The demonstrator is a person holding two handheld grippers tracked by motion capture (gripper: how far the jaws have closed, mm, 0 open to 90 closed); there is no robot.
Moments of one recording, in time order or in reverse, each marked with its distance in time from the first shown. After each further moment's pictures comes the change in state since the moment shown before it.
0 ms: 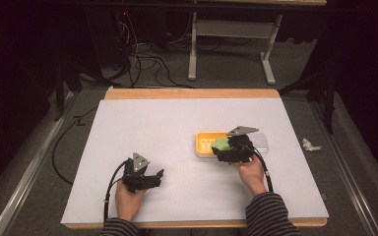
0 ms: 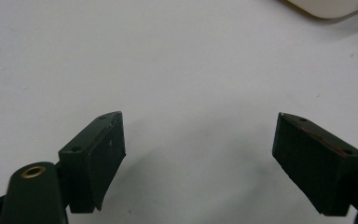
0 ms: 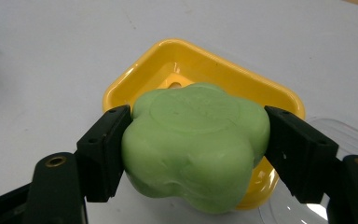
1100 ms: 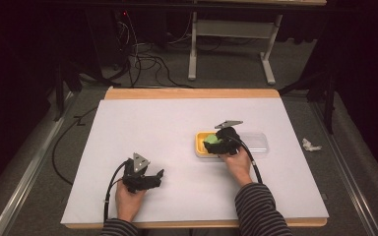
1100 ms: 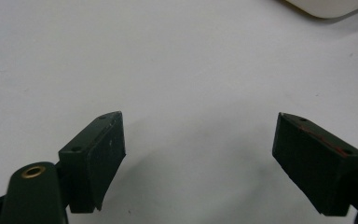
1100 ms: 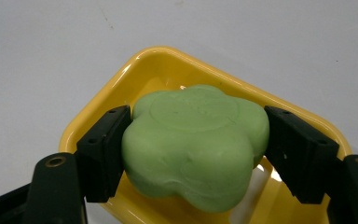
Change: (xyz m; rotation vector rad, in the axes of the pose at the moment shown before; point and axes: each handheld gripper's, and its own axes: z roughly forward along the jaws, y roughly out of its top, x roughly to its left) left arm -0.001 -0.001 -0.001 -0.002 -0.003 0.012; right arm -0.001 0.017 0.051 0.057 -0.032 0.029
